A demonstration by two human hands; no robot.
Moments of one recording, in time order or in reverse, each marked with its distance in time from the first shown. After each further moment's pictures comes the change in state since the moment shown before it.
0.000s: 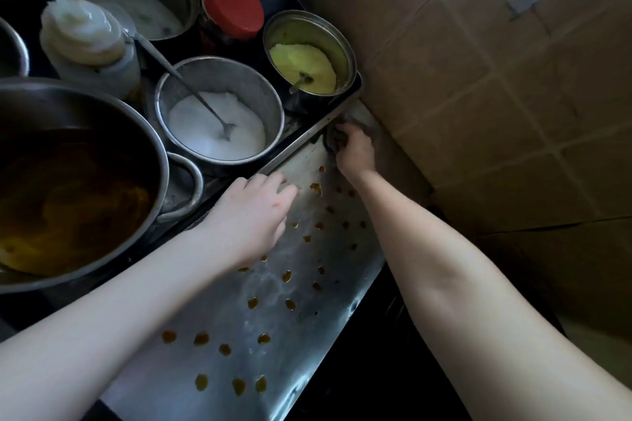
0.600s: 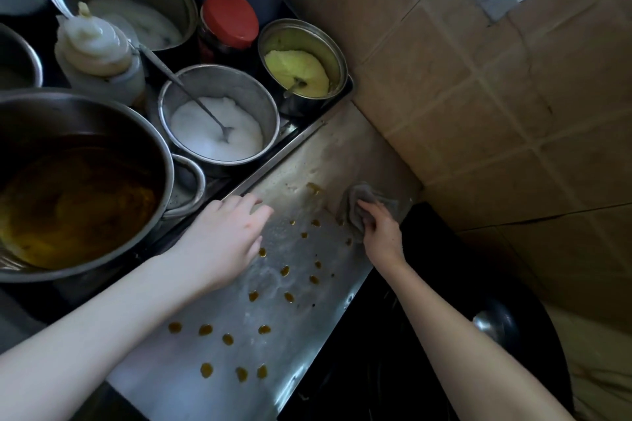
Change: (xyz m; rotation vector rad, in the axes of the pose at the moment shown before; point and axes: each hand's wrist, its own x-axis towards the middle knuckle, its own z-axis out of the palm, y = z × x) left_hand -0.040 -0.005 -0.003 -0.017 -0.105 -0.033; right_hand -0.125 0.094 -0.013 -0.028 0.019 0.029
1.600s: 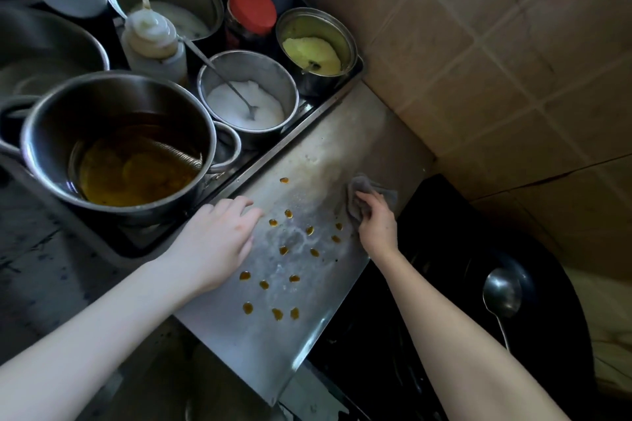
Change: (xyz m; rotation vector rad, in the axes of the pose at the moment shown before) left_hand -0.084 -0.008 0.004 0.049 0.001 -0.013; right_hand -0.064 -0.031 0.026 0.108 0.043 0.081
